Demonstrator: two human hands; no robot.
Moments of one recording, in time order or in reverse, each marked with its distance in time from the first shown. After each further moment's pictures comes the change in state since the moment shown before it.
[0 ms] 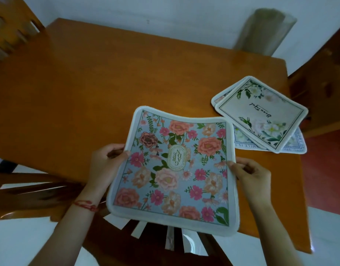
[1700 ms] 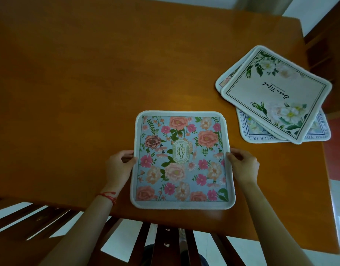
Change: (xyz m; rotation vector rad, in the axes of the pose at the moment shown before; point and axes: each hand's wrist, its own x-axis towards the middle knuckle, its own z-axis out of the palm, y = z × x) left_hand 0.114 -0.100 0.059 0.386 -0.117 -0.015; right_hand 0.095 0.089 0.070 -0.393 0.124 0.151
